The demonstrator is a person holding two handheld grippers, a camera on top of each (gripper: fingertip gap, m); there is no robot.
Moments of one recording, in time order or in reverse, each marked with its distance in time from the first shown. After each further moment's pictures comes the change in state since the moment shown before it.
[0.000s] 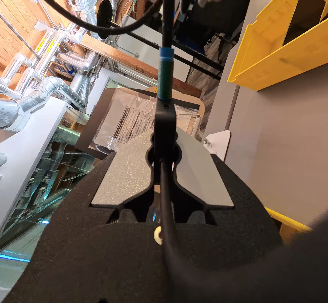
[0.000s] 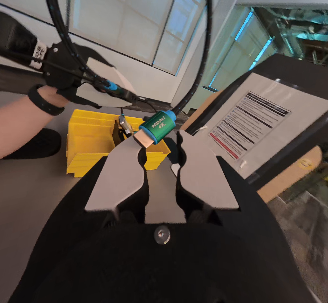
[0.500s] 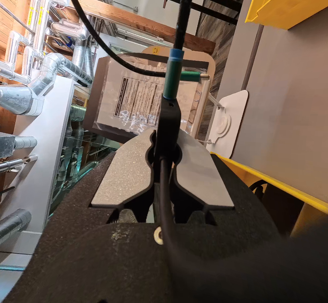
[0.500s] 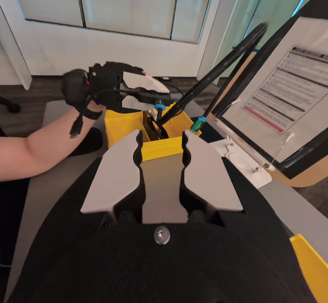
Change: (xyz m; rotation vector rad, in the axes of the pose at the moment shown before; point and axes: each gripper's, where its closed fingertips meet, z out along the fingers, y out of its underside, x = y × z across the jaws) left arm 0.009 0.042 0.021 -0.231 -0.034 0.143; right arm -0.027 0.004 -0.005 -0.149 -0.113 0.238
